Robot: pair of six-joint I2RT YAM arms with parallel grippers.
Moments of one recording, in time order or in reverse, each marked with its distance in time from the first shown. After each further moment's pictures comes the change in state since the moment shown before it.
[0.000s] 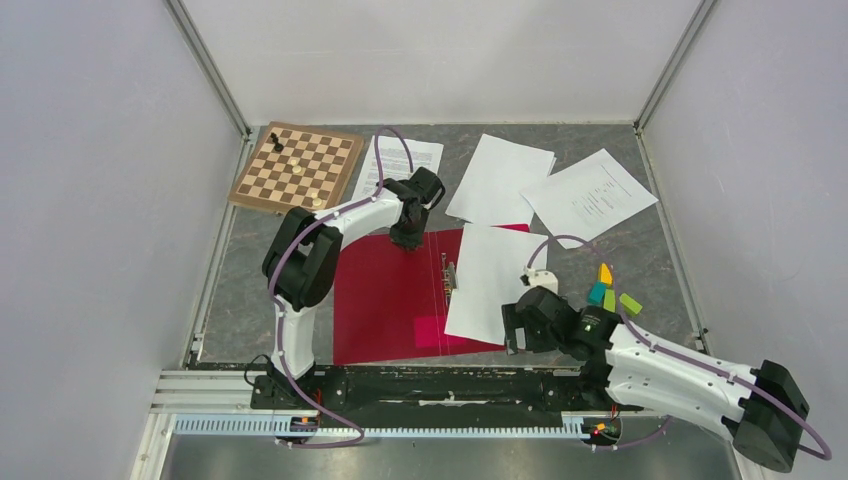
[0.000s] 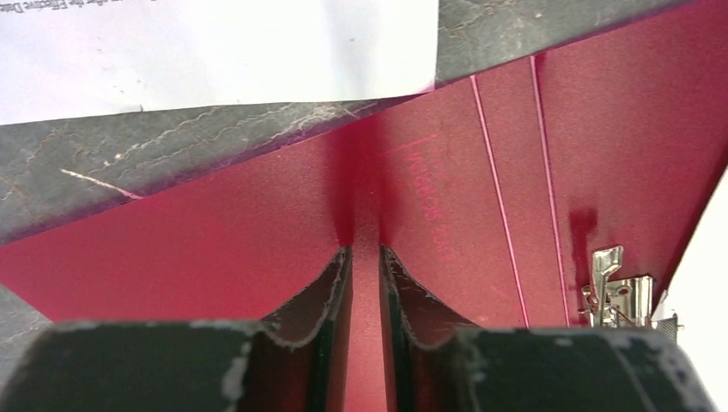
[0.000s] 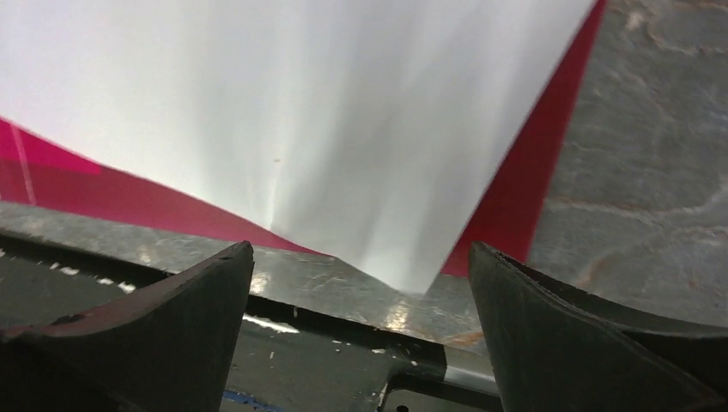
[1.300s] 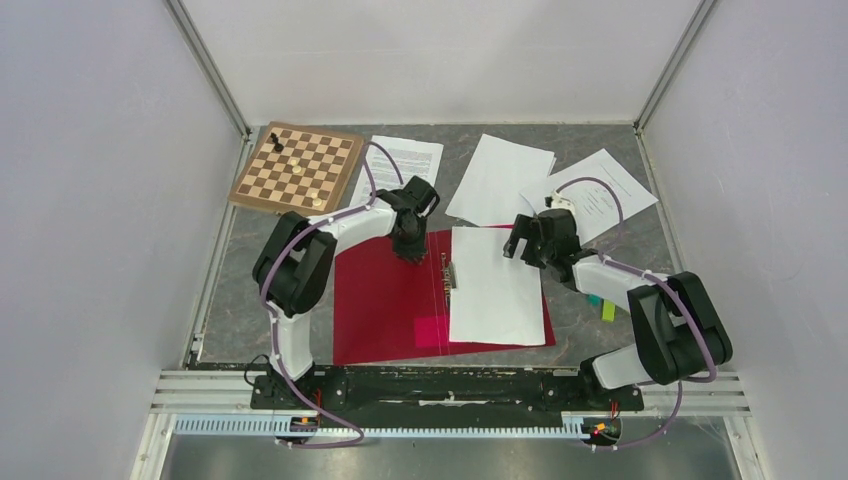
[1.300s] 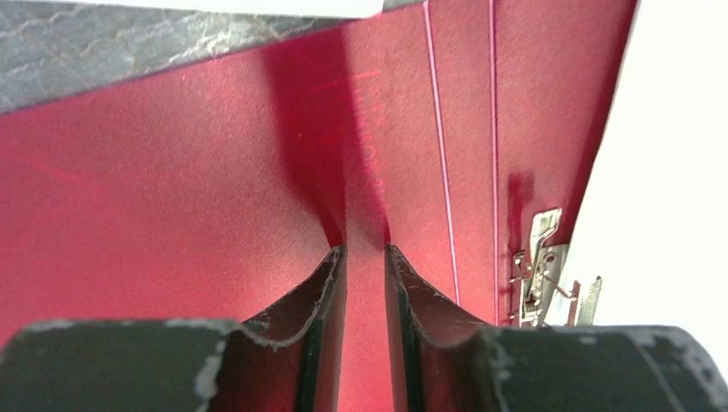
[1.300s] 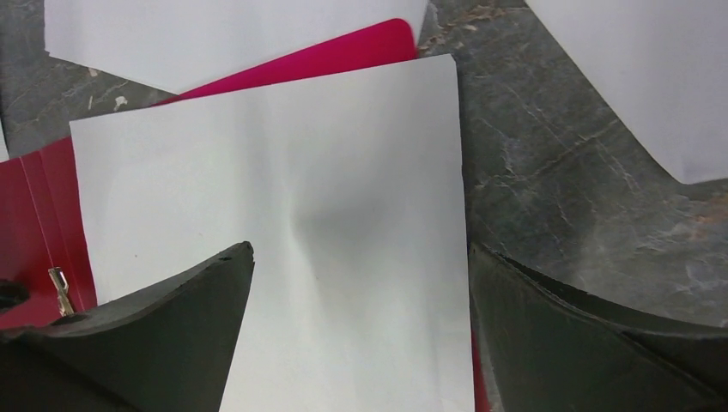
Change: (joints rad) left arm 0.000 -0.075 -0.148 0.105 0.165 -0.194; right arm -0.646 0.621 0.163 0.773 -0.134 -0.172
